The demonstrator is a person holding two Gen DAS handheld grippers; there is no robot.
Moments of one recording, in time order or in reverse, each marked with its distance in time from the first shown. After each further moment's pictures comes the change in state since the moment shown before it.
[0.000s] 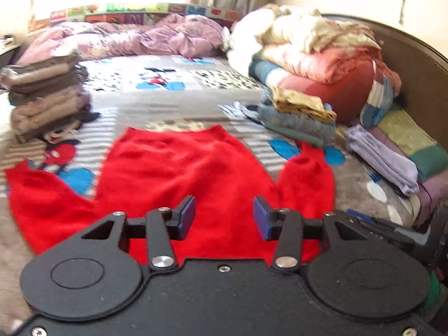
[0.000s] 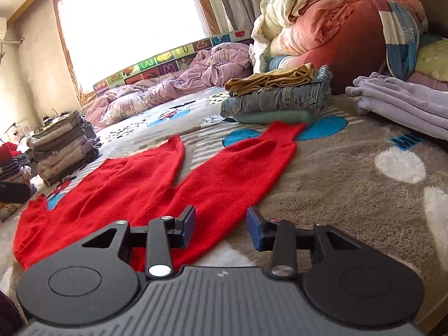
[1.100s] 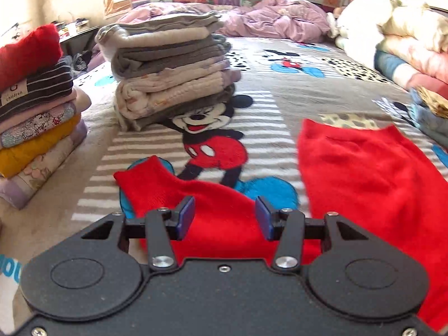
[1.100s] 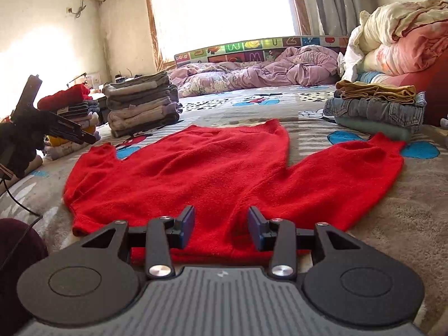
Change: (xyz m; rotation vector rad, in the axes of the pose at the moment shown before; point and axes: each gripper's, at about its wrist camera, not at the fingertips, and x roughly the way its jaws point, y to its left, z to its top) left arm 0.095 0.211 0.014 -0.079 0.092 0.371; right arm 0.006 0.078 -0.028 -0.257 0.034 0.237
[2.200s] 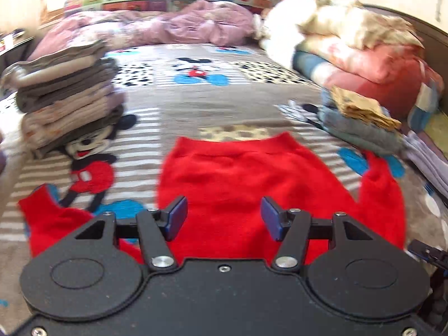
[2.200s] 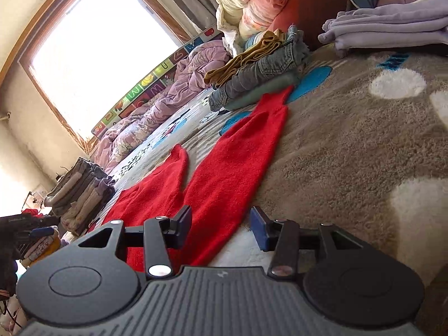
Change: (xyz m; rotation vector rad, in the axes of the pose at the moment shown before) left arm -0.056 -0.145 0.020 0.153 0.013 -0.343; right arm -0.018 -0.098 -0.020 0.582 -0.094 -0.153
